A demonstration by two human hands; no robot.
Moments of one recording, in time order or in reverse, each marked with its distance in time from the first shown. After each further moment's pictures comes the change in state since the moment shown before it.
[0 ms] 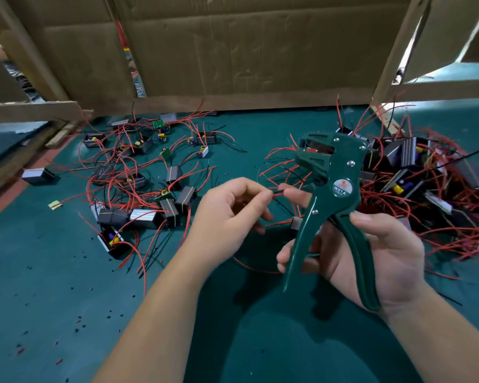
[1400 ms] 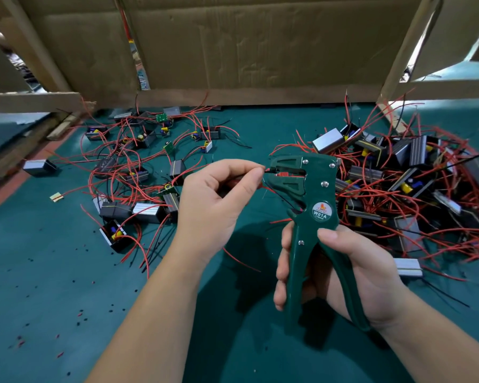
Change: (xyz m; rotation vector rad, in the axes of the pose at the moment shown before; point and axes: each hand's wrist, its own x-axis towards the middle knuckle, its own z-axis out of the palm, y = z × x) left_hand 0.003 0.011 -0.006 -0.084 0.242 0.103; right_hand -0.001 0.018 0.008 -0.139 0.003 0.175
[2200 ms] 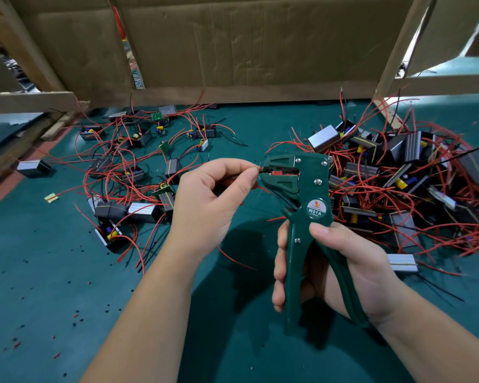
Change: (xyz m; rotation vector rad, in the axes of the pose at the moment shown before) left_hand 0.000 0.000 -0.002 0.039 -0.030 -0.004; right_hand -0.001 0.000 -0.002 -0.004 -0.016 0.013
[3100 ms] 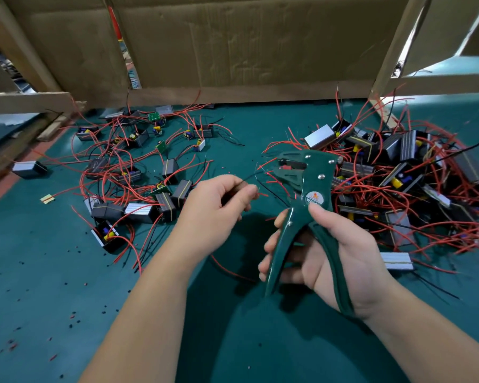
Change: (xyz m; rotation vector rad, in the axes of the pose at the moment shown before) left_hand 0.002 -0.019 -0.005 0.337 -0.190 -0.141; right_hand 0.008 0.003 0.005 0.081 0.263 -0.010
